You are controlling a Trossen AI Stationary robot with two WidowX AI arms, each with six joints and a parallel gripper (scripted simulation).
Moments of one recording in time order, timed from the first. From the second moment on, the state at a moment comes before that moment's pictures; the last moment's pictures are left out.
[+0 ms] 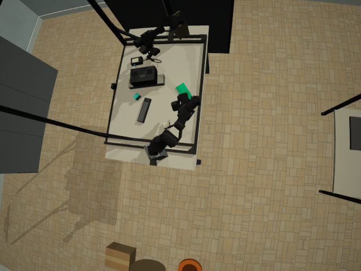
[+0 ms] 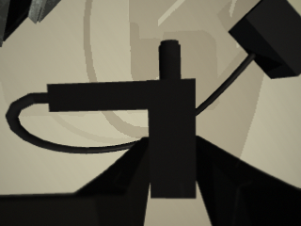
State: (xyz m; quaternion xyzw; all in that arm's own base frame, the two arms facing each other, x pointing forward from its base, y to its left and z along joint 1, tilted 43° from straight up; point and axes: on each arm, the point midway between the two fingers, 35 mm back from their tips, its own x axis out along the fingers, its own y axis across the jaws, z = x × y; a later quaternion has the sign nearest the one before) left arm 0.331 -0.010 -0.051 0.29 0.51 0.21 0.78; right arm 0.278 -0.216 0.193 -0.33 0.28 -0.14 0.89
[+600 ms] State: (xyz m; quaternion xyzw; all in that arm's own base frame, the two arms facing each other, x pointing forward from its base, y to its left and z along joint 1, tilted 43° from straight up) left arm 0.372 -0.020 -0.043 0.18 0.46 0.33 0.80; right arm 0.278 -0.216 0.193 -0.33 0.28 -0.14 0.89
